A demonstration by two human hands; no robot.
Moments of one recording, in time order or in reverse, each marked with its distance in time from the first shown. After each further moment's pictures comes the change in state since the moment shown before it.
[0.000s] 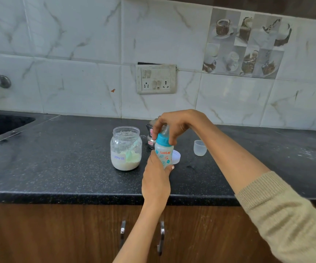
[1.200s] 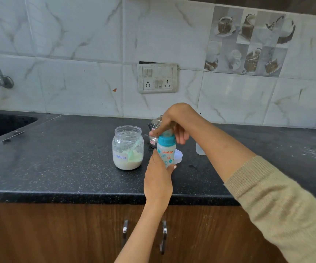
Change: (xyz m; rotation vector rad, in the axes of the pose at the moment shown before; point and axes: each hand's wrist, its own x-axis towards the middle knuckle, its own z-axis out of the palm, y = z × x) left_hand 0.000 0.001 0.001 0.020 0.018 0.003; right_hand 0.013 -0.029 -0.010 -0.049 -0.177 0.591
